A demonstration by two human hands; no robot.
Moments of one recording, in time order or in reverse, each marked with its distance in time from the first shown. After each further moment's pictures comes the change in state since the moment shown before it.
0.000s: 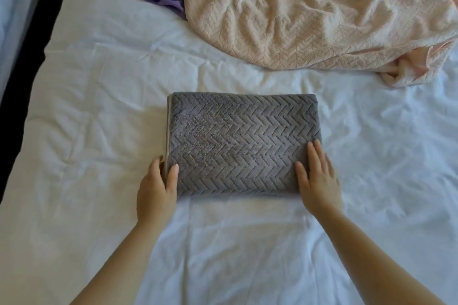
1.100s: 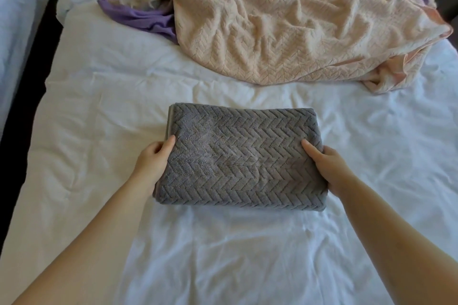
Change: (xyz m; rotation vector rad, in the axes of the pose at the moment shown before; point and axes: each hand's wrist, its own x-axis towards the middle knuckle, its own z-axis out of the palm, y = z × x) left_hand 0.092 0.061 -0.037 -0.336 -0.250 -0.236; right_hand 0.058 -0.014 -0.058 0.866 -0.232 0.497
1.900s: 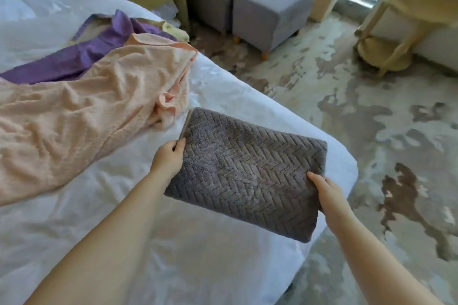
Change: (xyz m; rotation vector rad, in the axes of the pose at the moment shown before) left_hand -0.153 0.234 0.411 0.478 -0.487 0.612; right_hand -0.135 0.136 -0.354 0.579 0.665 0.139
